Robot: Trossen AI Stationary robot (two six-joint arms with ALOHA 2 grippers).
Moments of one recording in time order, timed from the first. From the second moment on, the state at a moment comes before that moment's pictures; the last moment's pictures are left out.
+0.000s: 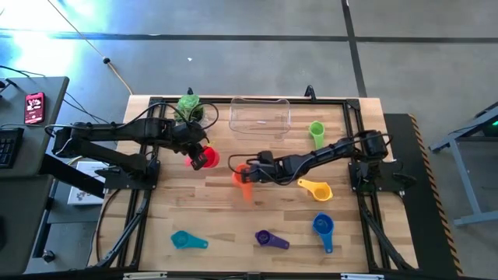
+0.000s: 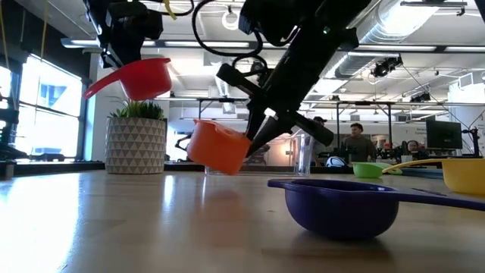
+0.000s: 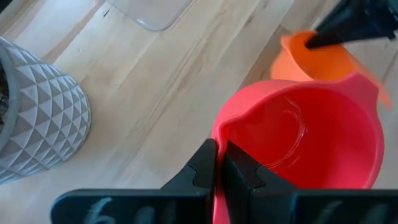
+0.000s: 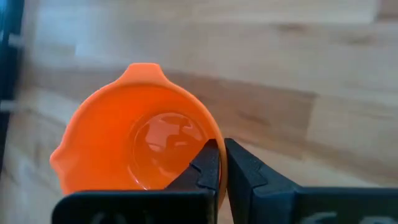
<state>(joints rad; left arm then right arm) 0.13 1.12 0.97 -0.92 -0.14 -0.43 0.11 1.93 1.22 -0.27 0.32 1.47</state>
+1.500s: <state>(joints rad) 0.13 1.12 0.97 -0.92 -0.14 -0.43 0.01 1.89 1.22 -0.38 0.20 1.39</state>
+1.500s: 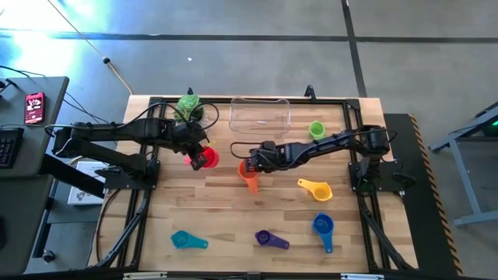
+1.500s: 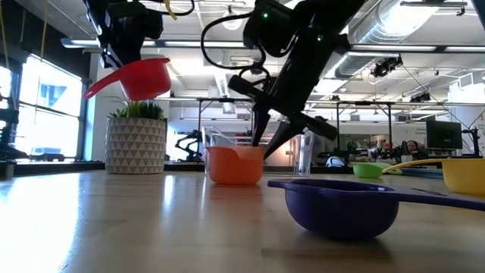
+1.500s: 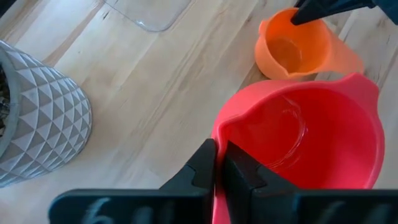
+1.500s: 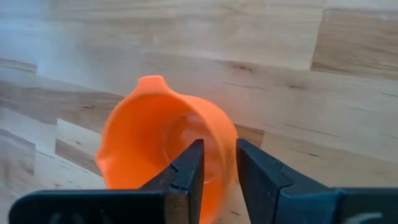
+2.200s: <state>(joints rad) 0.10 1.12 0.97 -0.91 -0.14 -0.66 -0.04 1.69 1.22 -0.47 0.24 1.15</state>
